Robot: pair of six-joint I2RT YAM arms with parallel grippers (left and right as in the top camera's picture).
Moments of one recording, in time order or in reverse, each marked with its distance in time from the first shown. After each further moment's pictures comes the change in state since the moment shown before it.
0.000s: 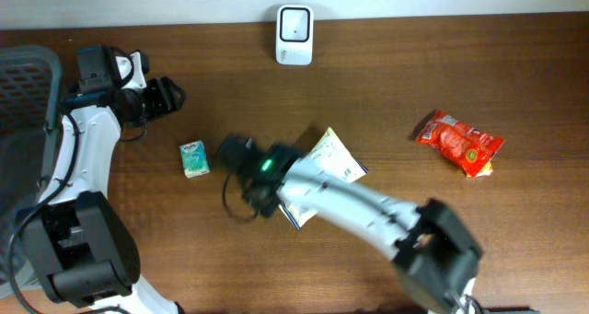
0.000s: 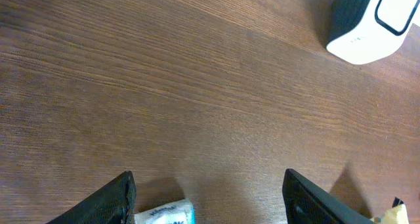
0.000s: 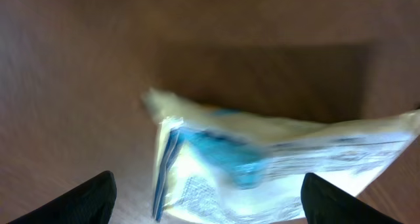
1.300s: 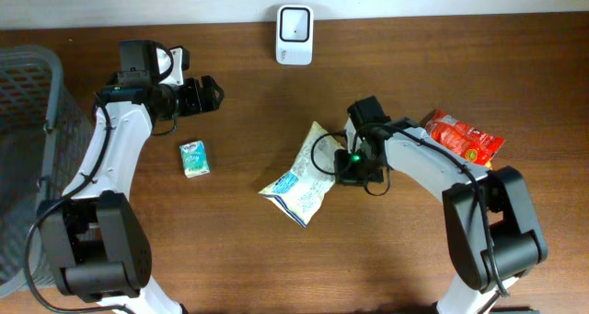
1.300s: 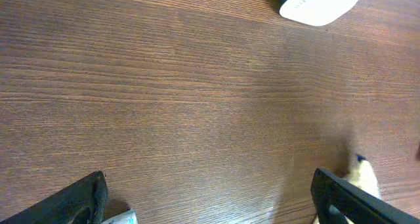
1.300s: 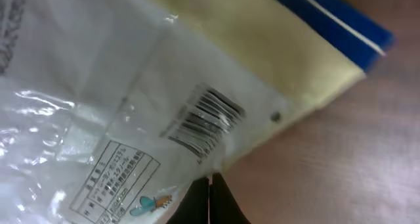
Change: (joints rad) left arm -0.145 0.000 0.000 0.017 -0.016 0.045; right arm -0.530 -0.078 -0.479 0.354 -0.537 0.261
